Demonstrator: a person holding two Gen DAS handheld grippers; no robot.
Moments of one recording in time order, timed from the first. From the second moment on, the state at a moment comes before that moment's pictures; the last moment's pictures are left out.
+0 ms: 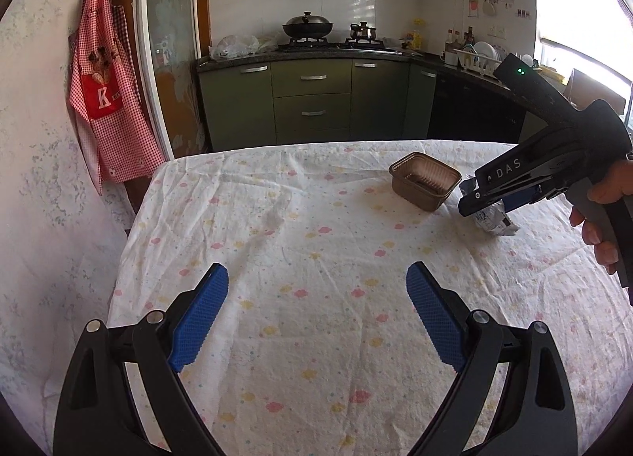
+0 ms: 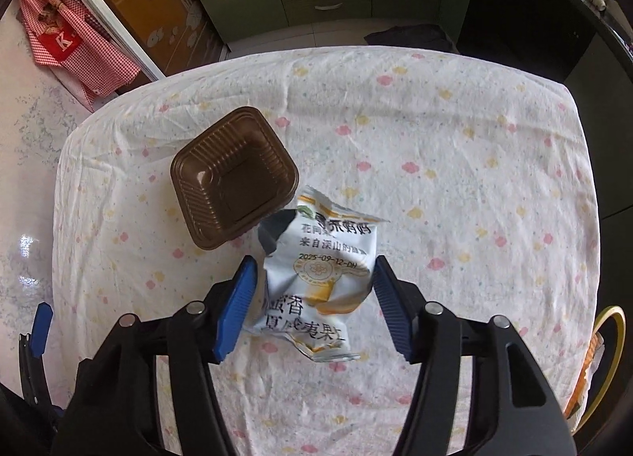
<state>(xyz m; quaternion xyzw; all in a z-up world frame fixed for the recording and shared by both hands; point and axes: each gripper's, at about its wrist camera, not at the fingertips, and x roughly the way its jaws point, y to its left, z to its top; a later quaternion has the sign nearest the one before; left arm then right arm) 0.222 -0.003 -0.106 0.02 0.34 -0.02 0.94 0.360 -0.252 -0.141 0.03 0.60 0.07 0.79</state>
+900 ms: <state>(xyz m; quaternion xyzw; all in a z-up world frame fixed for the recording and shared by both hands) 0.226 -0.005 -0.111 0.03 0.34 -0.02 0.94 0.209 -0.467 -0.057 0.08 0.51 -0.04 0.86</state>
